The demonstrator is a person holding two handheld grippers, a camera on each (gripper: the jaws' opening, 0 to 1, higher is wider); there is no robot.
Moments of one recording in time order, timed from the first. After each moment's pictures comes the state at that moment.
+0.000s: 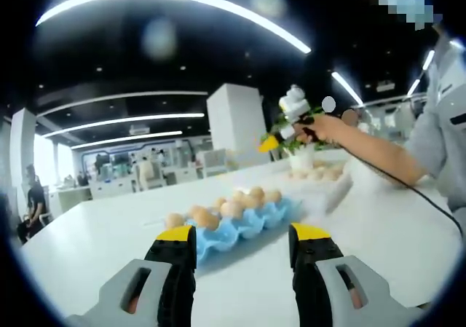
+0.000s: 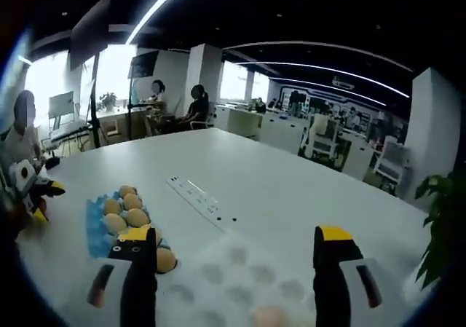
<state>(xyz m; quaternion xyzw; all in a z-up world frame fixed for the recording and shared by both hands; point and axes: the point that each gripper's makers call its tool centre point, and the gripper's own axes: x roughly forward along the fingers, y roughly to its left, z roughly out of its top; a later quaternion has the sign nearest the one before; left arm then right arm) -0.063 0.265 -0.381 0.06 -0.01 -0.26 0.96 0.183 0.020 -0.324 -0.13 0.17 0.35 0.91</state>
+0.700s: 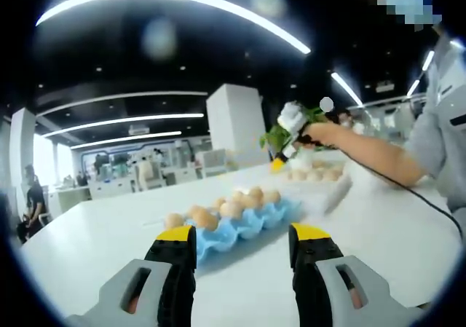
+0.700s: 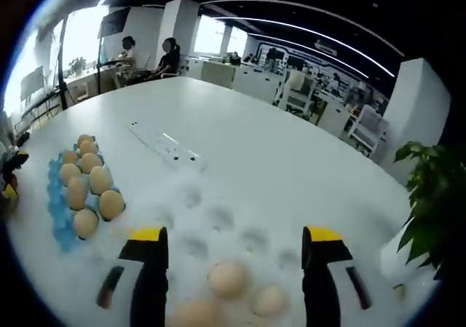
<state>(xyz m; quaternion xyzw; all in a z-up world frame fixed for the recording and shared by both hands) -0.063 0.264 -0.381 0.06 -0.01 -0.26 0.96 0.195 -0.042 -0.393 -0.21 0.30 0.25 0.90</state>
